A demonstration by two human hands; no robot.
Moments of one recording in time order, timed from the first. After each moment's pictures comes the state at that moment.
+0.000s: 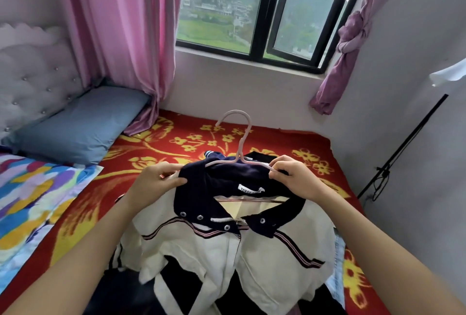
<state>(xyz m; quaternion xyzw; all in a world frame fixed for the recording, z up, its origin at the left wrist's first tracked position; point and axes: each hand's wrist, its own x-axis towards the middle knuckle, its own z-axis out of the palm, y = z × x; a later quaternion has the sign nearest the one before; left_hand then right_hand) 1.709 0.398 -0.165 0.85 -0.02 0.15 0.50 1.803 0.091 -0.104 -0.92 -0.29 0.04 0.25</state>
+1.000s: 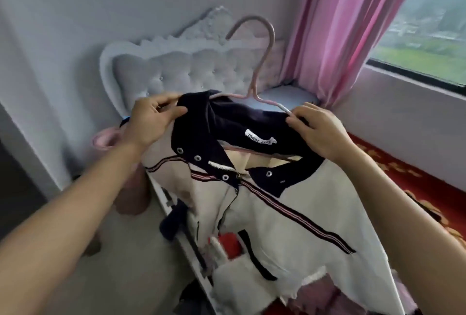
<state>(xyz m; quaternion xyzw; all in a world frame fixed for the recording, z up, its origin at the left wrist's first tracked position) 1.330 0.305 -0.078 0.73 0.32 0.50 0.34 1.593 0.153 -0.041 -0.69 -0.67 -0.07 0.28</state>
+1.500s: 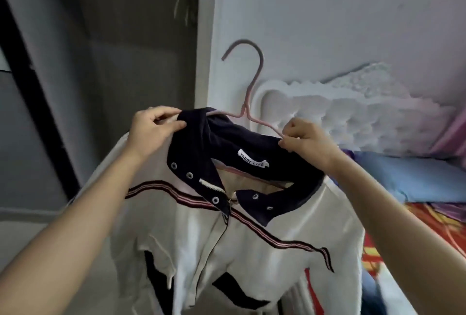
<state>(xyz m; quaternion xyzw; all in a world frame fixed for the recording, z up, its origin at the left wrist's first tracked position) 1.006 0.249 -0.072 0.58 0.54 0.60 0.13 1.304 0.255 -0.013 -0.48 -0.81 0.20 0.28</state>
